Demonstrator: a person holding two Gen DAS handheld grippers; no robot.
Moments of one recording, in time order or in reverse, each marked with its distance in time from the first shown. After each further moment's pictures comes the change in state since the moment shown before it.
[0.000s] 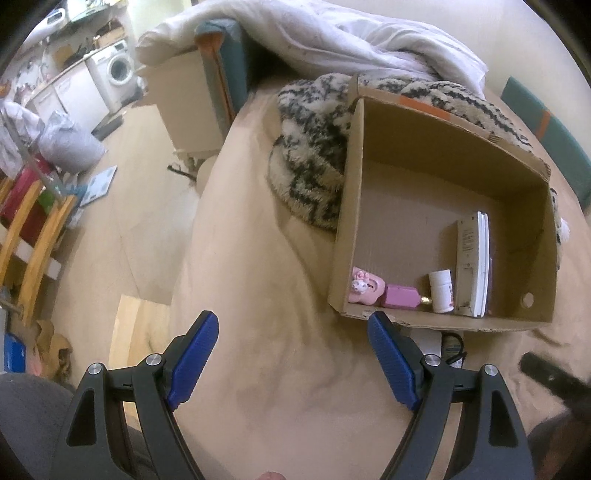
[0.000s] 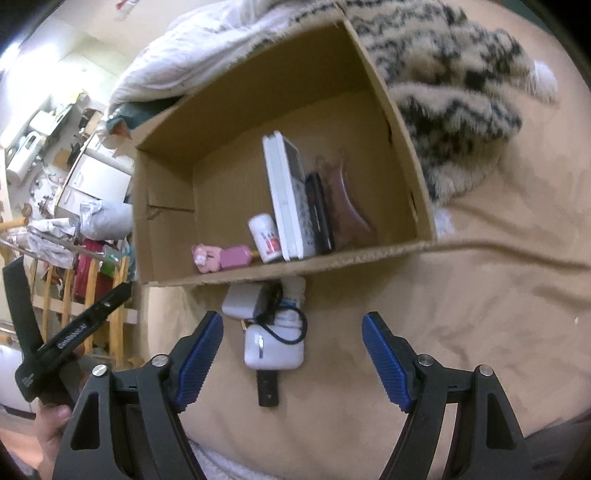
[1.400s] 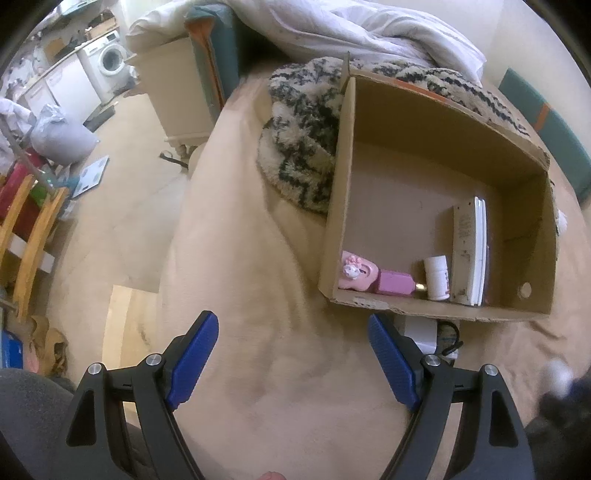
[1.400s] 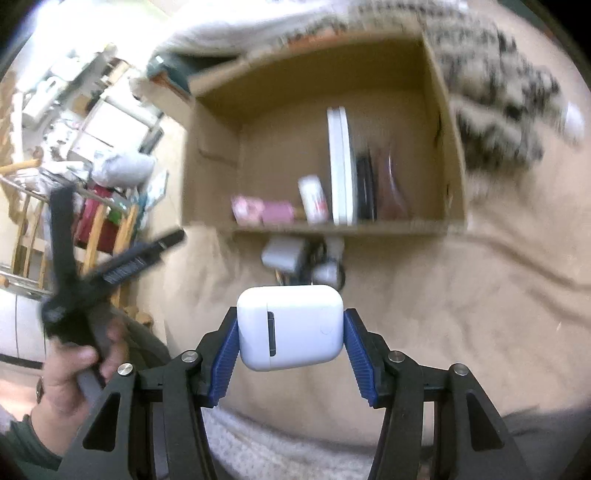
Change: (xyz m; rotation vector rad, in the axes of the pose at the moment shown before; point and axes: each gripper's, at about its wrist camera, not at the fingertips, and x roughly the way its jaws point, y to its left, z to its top) left arm 0.008 -0.005 -0.003 0.008 0.045 -0.014; right arm -0.047 0.059 -0.011 -0.201 0.016 0.022
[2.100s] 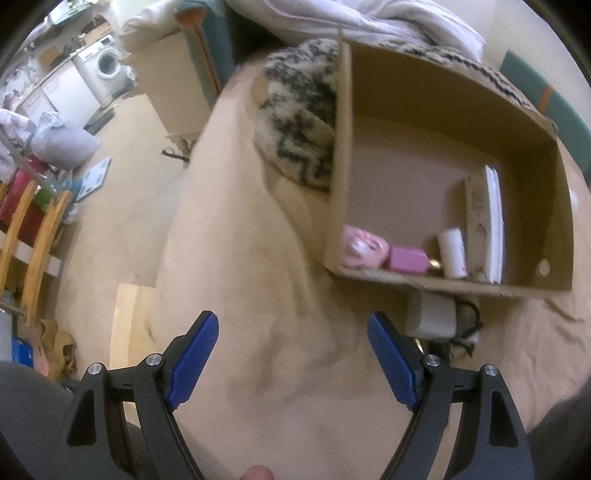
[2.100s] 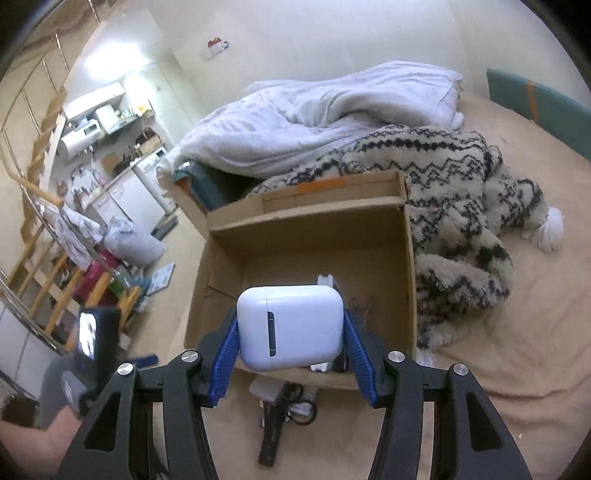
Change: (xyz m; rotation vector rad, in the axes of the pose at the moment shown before) left arm 0.020 -0.012 -0.018 0.046 0.049 0.027; right arm -0.049 -0.018 0.033 -0.084 -0.432 -0.001
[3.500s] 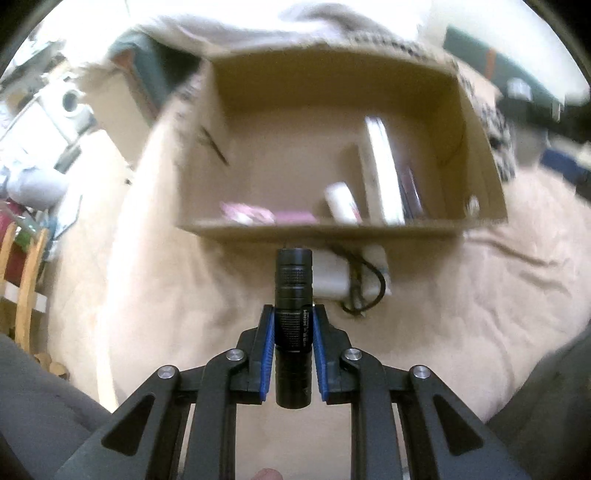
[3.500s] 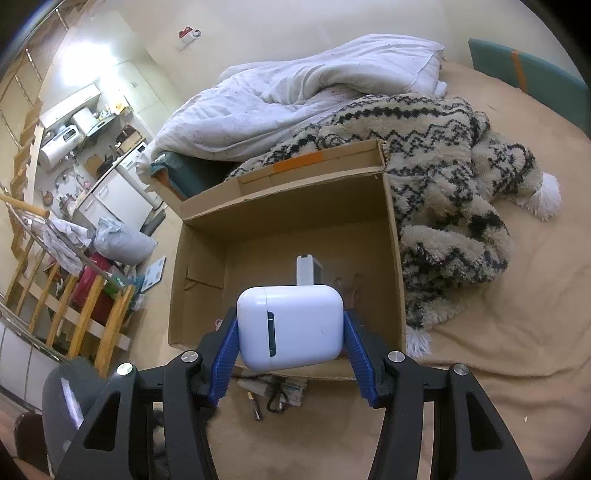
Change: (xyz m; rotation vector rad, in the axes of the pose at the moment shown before) left arm -0.031 -0.059 -0.031 0.145 -0.090 -0.060; right arm 0.017 -0.016 -0.006 0.068 0.095 -0.055
